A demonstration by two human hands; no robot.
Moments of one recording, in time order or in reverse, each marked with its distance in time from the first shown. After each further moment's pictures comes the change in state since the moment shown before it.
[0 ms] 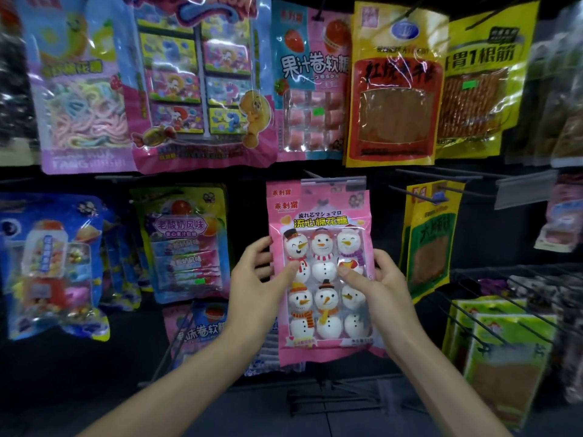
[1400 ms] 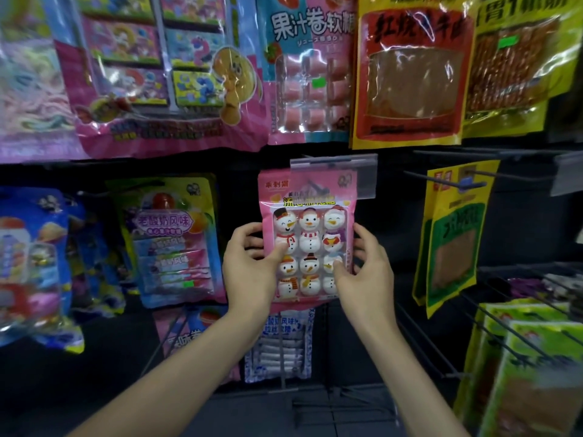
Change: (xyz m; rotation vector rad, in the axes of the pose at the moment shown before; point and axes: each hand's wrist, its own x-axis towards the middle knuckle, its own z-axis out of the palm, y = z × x) left_hand 0.068 -0.048 0.027 0.057 0.268 0.097; right_hand 0.068 0.061 0.027 -0.321 0.198 -0.208
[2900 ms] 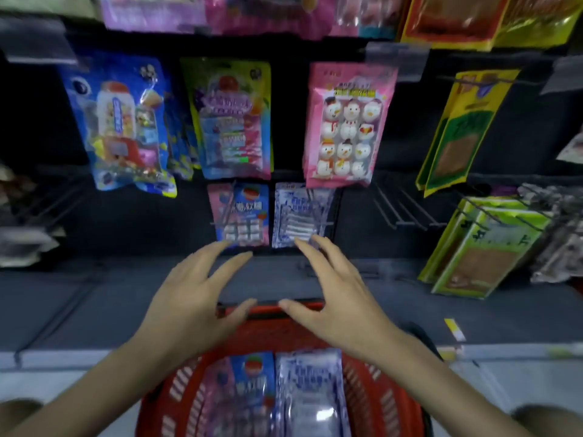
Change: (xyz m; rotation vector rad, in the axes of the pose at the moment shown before) left_hand -0.196 0.036 -0.281 1.143 -0.647 0.315; right_hand -0.259 -0.087 -0.047 -0.537 -0.850 -0.117
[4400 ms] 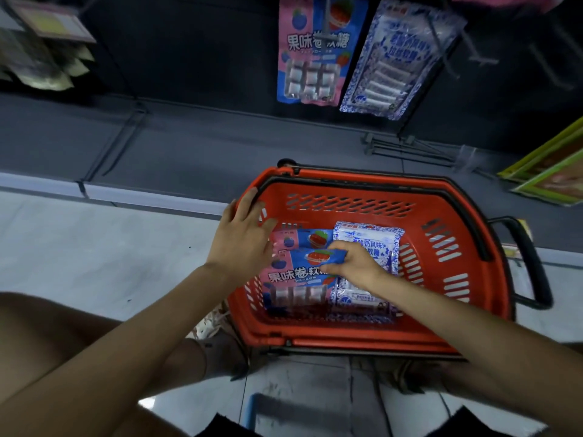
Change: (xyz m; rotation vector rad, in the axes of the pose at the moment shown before) left_hand -0.124 -0.089 0.153 0.135 -0.337 -0.098; right_hand -0.030 0.085 0.271 0.622 -0.436 0.619
